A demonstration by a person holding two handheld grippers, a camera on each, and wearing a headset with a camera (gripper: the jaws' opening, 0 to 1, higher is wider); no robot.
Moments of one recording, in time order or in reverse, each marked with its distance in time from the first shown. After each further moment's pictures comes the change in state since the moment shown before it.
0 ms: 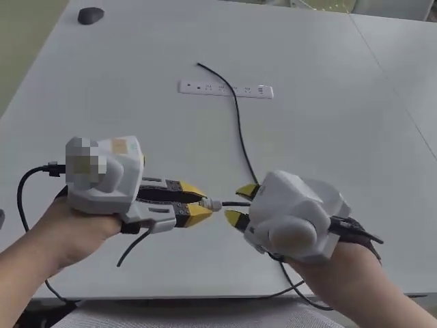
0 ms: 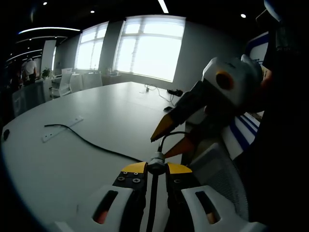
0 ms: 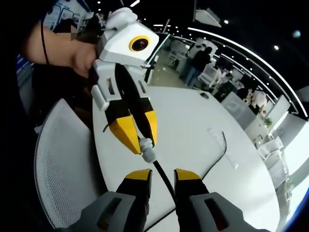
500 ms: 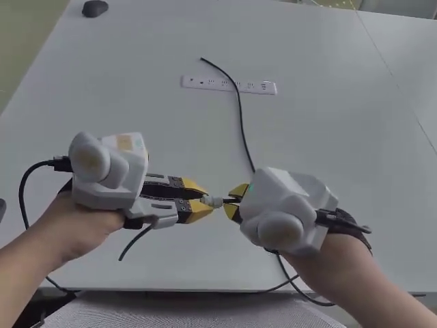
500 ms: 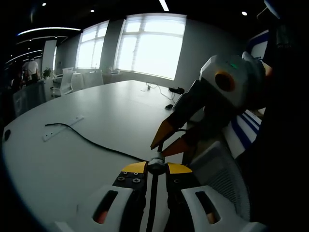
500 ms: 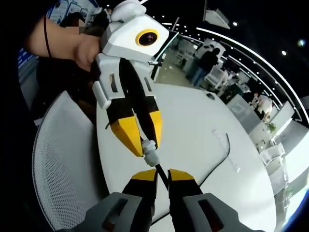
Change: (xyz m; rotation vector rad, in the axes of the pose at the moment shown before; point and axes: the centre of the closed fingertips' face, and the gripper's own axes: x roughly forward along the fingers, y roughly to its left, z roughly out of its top) left arm 0.007 -0.002 -0.005 0.008 0.016 0.020; right arm 0.006 0.004 -0.007 -0.048 0.012 0.036
